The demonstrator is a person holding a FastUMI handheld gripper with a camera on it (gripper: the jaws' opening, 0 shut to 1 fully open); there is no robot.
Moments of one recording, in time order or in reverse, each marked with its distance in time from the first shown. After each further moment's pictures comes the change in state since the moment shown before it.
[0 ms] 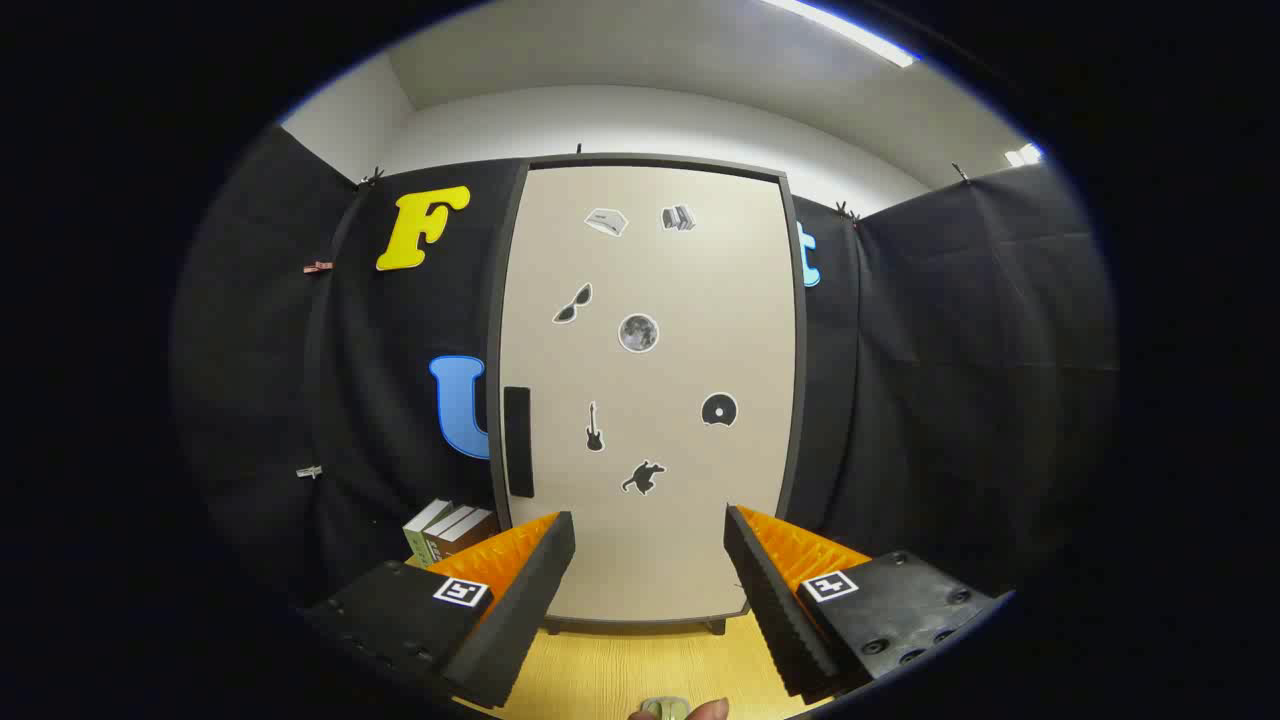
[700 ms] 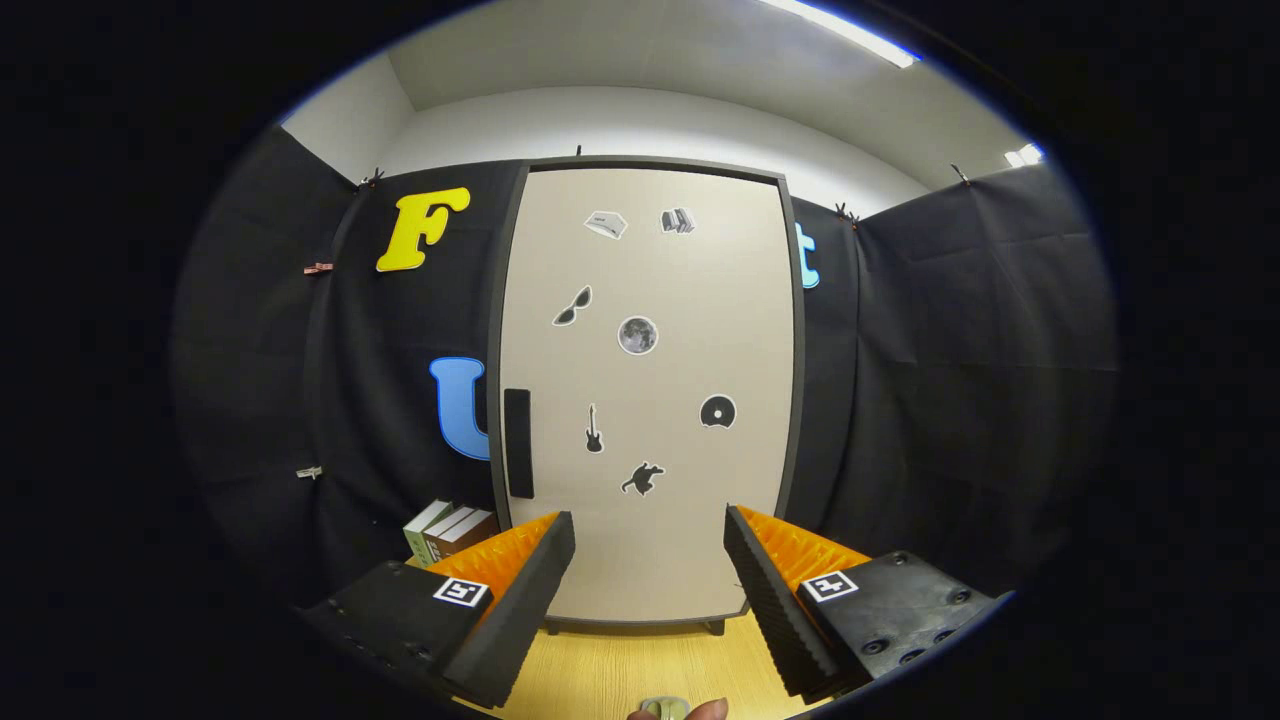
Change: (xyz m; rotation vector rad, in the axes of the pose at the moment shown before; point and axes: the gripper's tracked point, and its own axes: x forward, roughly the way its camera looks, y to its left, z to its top) arm -0.005 -0.002 0.003 0.001 -0.005 0.000
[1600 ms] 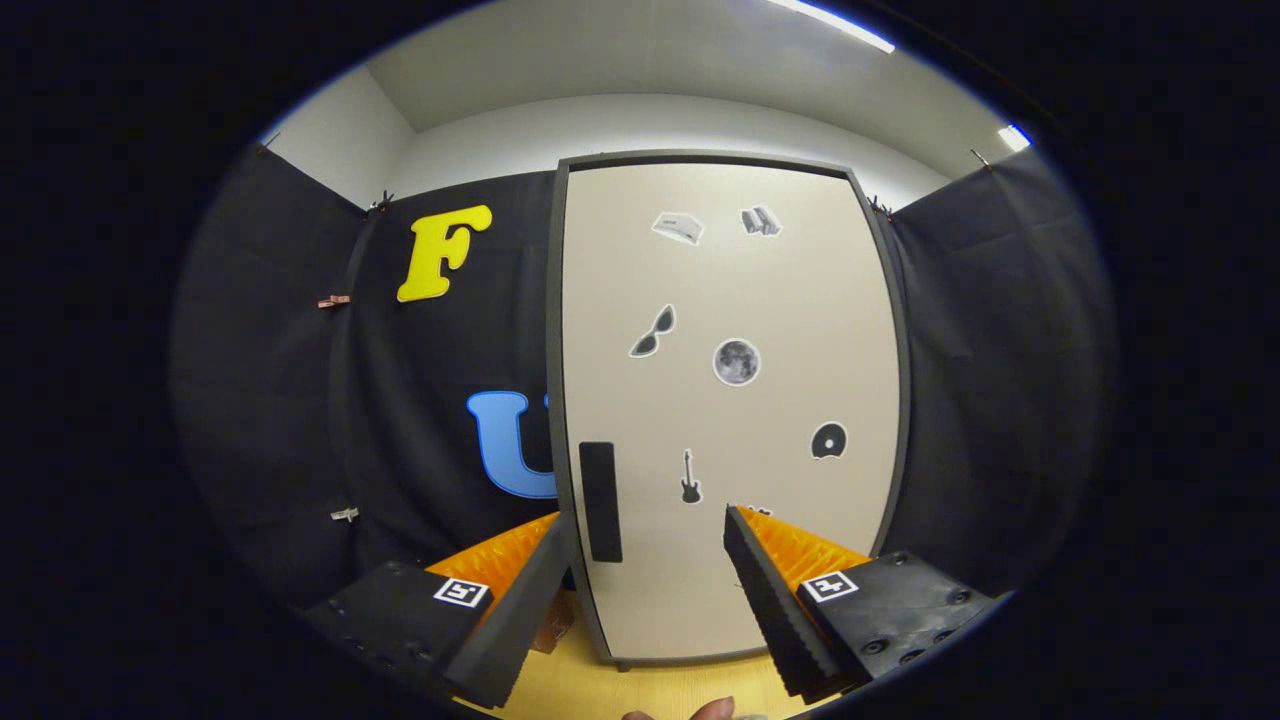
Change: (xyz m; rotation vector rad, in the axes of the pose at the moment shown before) arm 0.087 0.103 0.019 0.085 -0.033 0.099
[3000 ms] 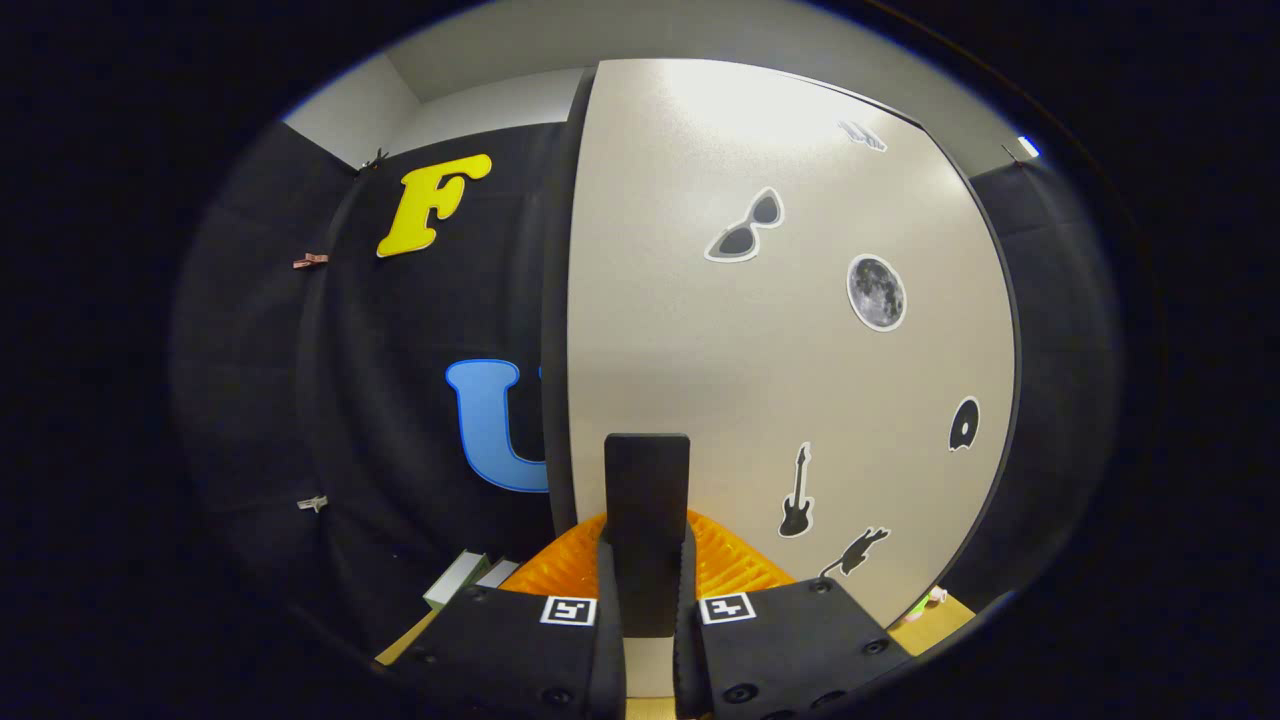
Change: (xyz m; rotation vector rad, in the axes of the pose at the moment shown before) arm 0.118 0.028 -0.049 -0.023 0.058 0.003
